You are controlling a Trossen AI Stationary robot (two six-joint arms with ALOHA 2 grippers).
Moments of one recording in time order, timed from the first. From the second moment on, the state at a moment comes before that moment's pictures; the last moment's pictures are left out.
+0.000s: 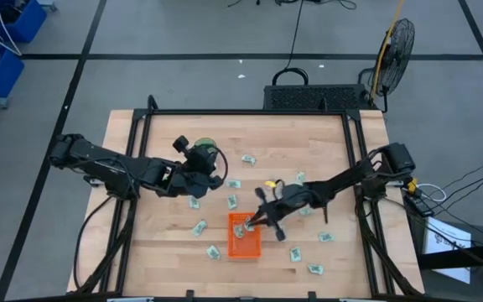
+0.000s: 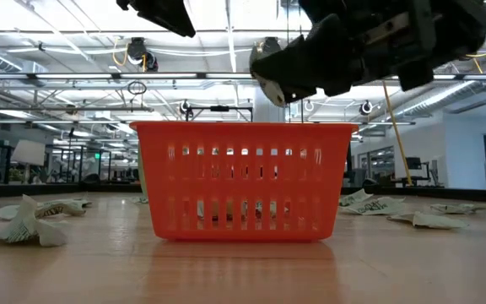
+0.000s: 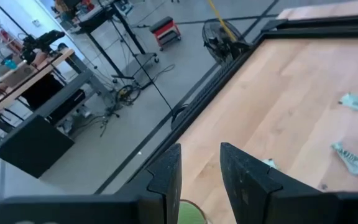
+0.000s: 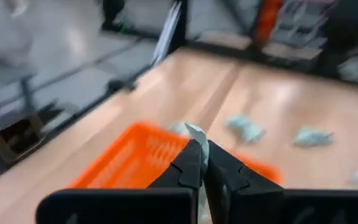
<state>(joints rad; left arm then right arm) -0.25 1.39 1.19 -0.60 -1.04 -0.30 0.22 1.74 0.71 0.74 -0.22 -0.09</state>
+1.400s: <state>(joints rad) -0.24 1.39 1.19 -0.69 -0.98 -0.40 0.79 1.49 0.78 -0.35 -0.18 0.75</state>
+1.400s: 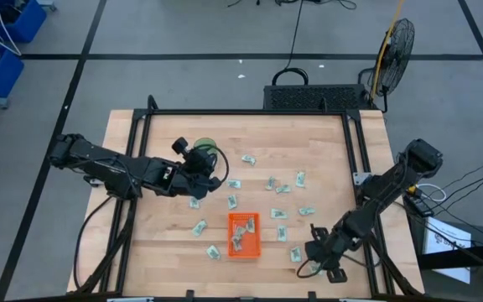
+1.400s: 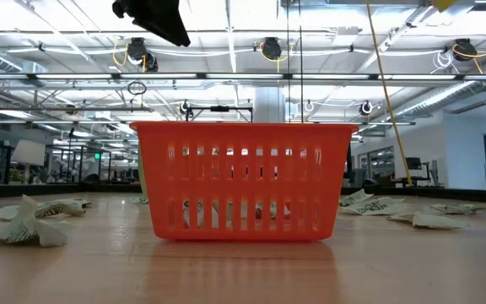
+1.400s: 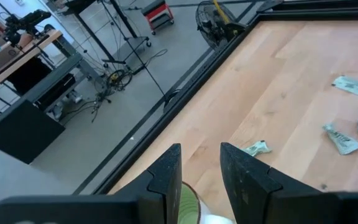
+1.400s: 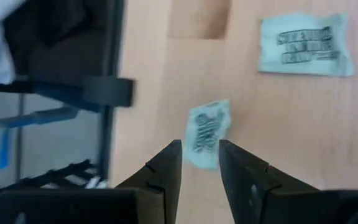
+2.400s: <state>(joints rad) -0.15 1.39 1.19 -0.69 -0.89 -0.36 0.79 1.61 0.78 -0.29 -0.06 0.62</state>
